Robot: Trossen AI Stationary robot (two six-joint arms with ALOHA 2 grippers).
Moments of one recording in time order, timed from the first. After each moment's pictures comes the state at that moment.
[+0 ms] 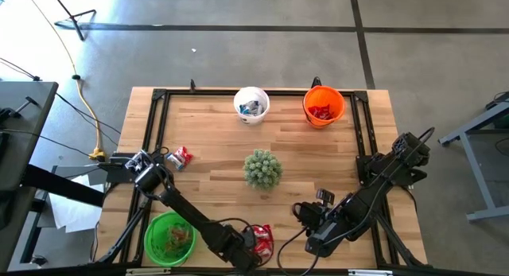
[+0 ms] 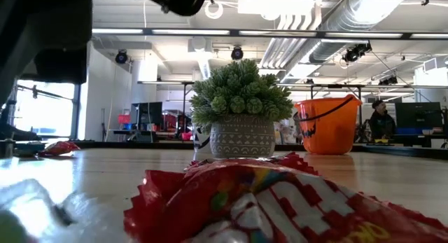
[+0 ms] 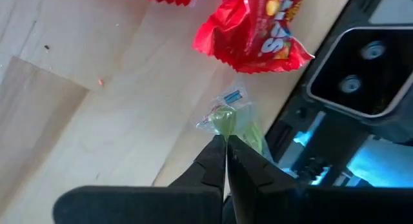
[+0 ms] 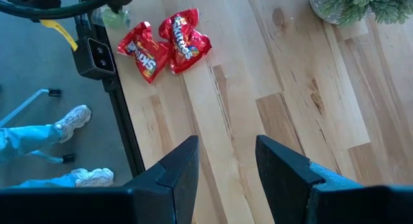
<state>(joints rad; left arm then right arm) -0.67 2.27 1.79 -0.77 0.04 -1.20 0.75 1.74 1.69 -1.21 0.26 1.01</state>
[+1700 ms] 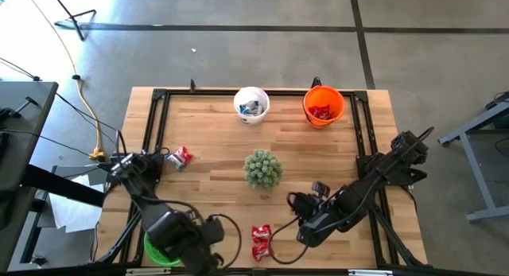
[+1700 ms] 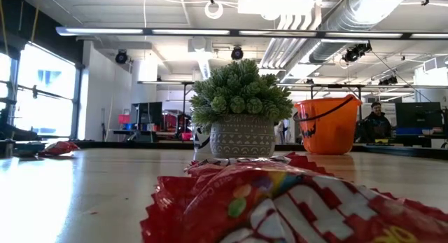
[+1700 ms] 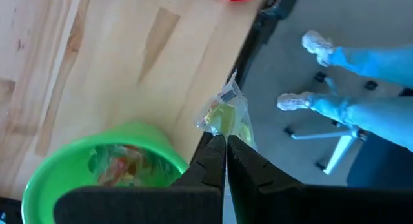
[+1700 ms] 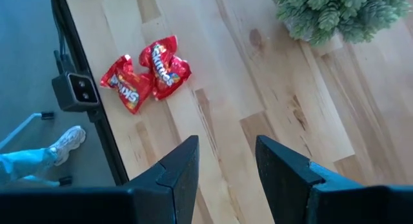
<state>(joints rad) -0.78 2.04 2.29 -1.57 -0.03 -1.19 0.67 1.73 1.69 -1.21 0.28 1.01</state>
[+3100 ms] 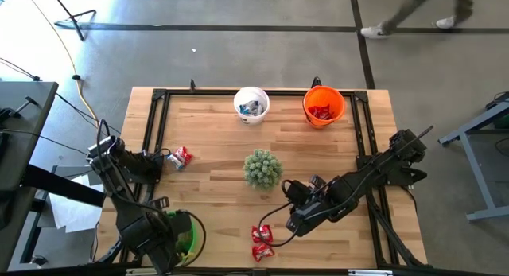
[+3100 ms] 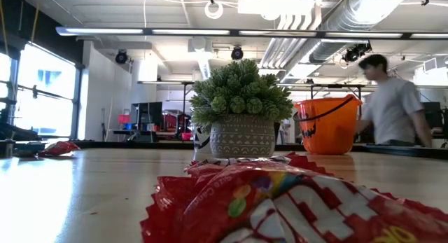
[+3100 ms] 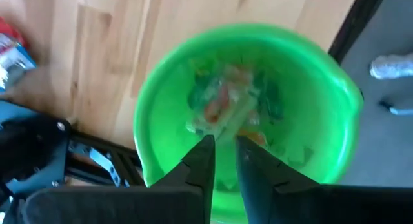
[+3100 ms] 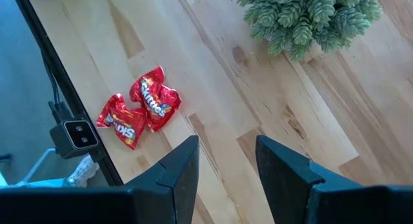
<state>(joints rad) -0.94 1.76 1.73 -1.57 -0.05 -1.25 0.59 1.73 1.69 -1.18 0.29 1.10</state>
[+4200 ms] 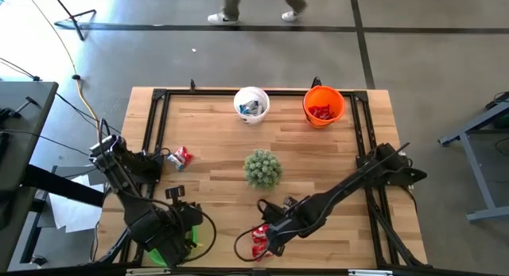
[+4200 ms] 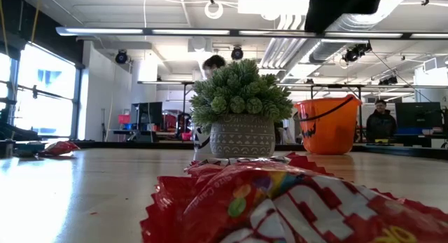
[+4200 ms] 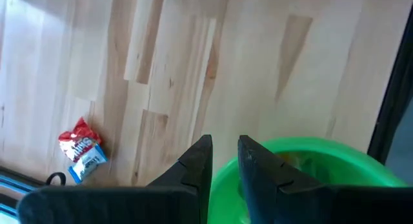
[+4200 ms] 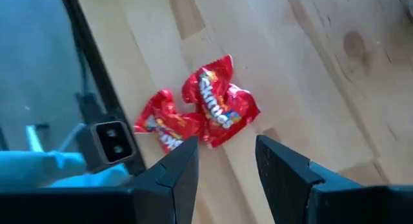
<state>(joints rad) -0.88 1.76 1.73 -1.57 -0.38 -1.06 0.57 1.98 1.69 -0.85 0.14 1.02</state>
